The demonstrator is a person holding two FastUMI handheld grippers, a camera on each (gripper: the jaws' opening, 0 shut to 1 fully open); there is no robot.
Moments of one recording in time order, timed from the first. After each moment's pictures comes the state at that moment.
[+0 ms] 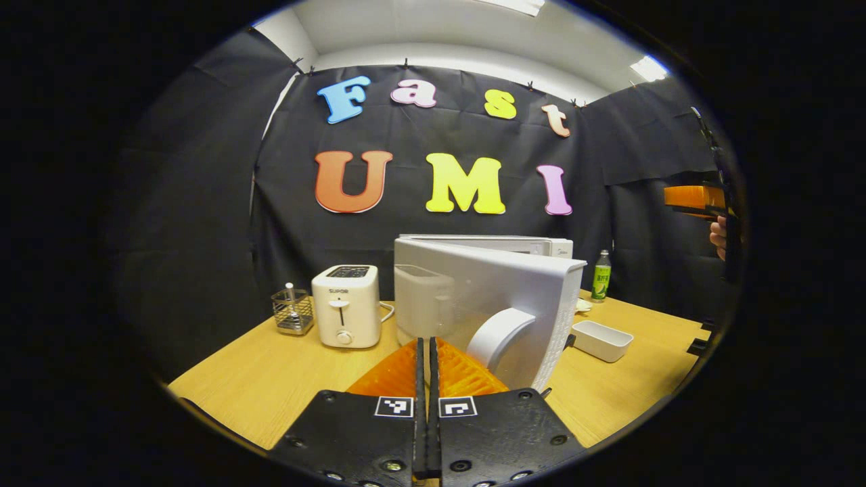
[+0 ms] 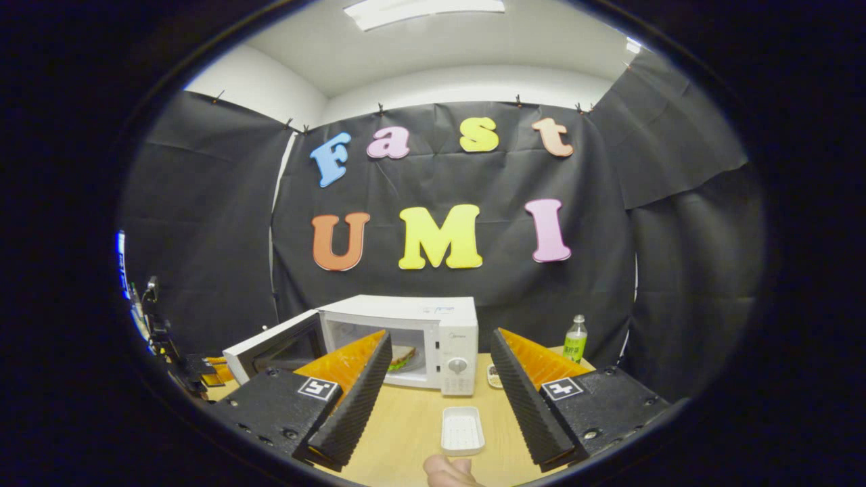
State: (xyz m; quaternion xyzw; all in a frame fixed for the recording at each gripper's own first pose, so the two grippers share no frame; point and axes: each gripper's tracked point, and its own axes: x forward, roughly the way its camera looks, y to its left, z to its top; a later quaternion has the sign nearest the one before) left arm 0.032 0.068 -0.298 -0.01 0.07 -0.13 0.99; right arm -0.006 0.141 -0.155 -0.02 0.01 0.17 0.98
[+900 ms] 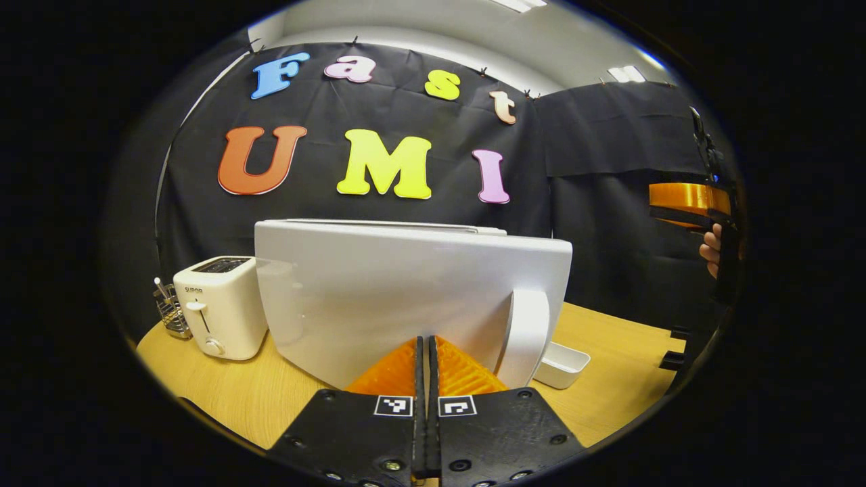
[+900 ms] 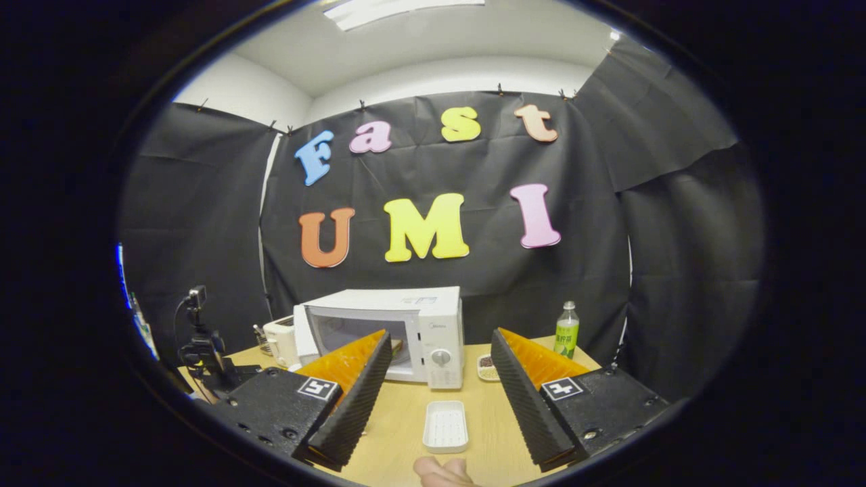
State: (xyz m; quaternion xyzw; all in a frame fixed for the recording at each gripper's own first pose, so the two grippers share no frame) left arm 0.105 -0.070 -0.315 -0.02 0.09 -0.26 0.96; right arm 0.020 0.106 -0.176 0.01 0.03 0.16 0.99
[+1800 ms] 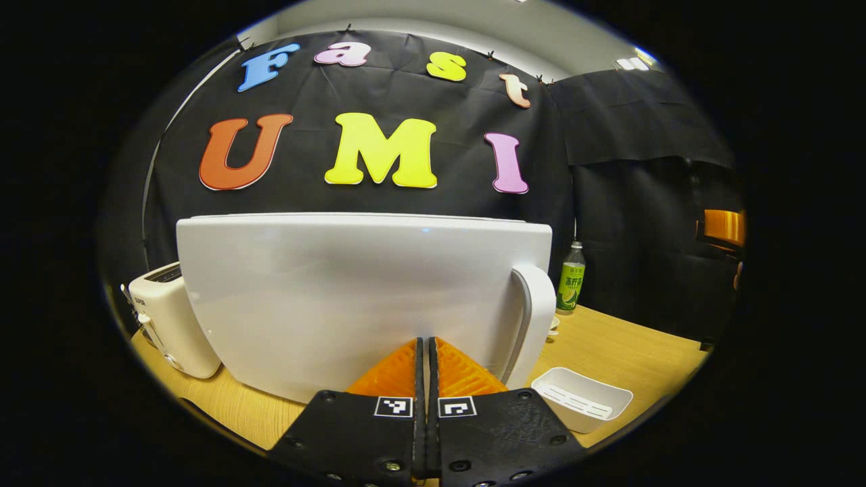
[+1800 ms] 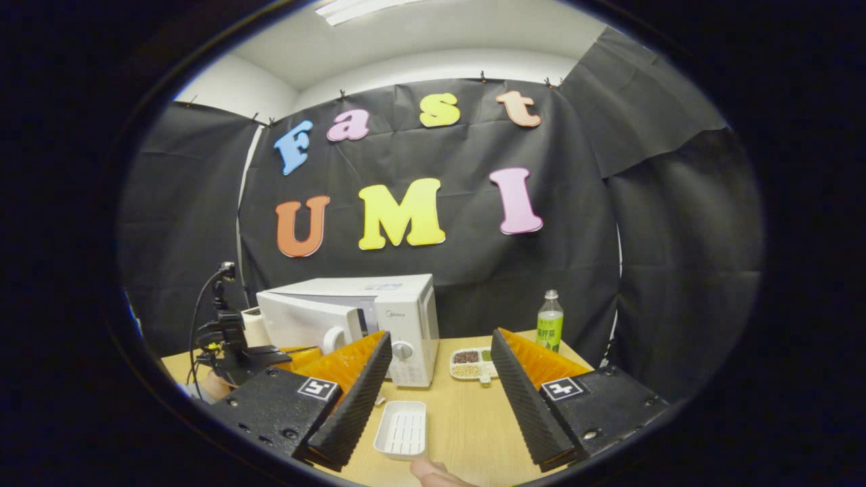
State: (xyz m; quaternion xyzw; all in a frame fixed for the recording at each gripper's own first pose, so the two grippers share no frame) left arm 0.214 -0.143 -0.334 -0.02 0.10 -0.22 0.97; right arm 0.077 0.054 -0.223 0.01 0.05 0.15 0.99
